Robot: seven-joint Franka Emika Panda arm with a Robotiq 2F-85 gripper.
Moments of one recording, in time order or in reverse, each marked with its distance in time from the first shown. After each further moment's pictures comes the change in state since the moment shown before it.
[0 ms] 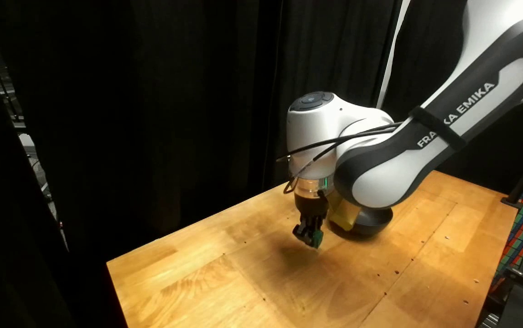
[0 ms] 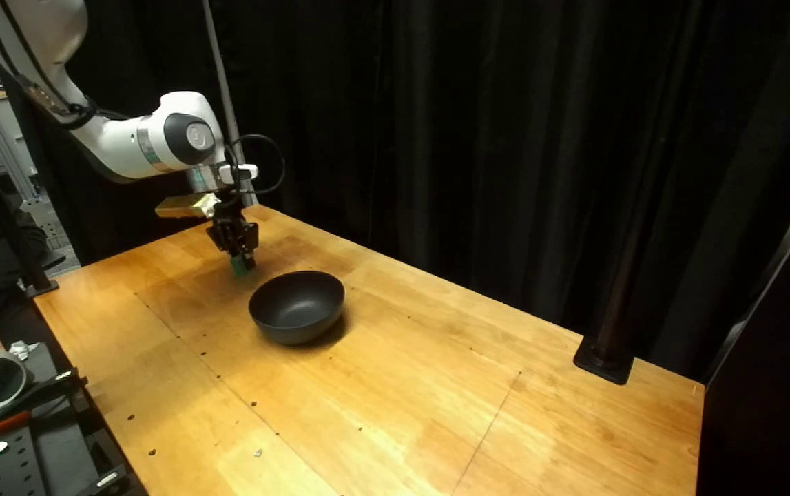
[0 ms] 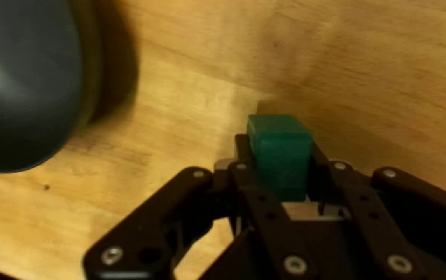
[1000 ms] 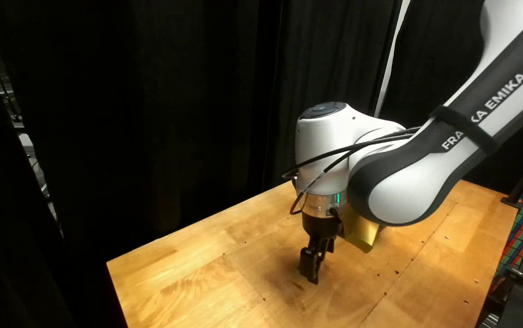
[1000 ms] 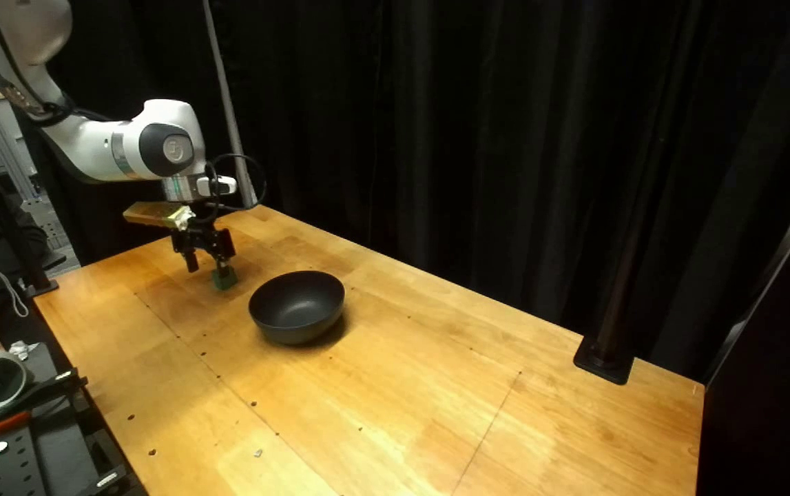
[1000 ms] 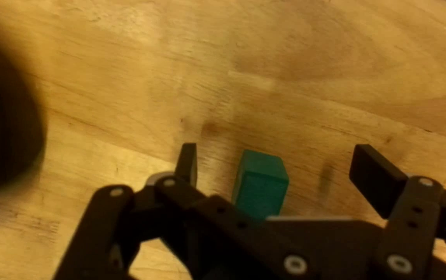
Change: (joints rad) arm -0.080 -0.022 0.149 -0.097 0.124 0.024 -0.082
